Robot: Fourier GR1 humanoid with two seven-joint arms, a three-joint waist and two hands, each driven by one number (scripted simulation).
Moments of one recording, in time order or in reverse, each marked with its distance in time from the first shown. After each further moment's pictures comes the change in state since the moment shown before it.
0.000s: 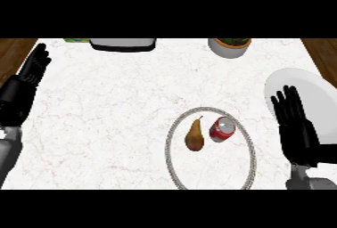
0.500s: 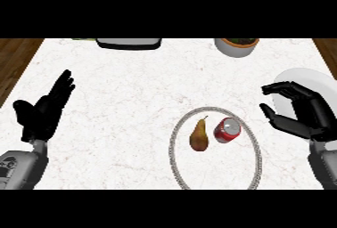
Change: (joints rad) left arm 0.083 -0.133 -0.031 0.057 0.071 0.015 0.110; right arm -0.189 -0.222 0.037 0.110 0.180 0.191 -0.090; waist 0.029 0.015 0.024
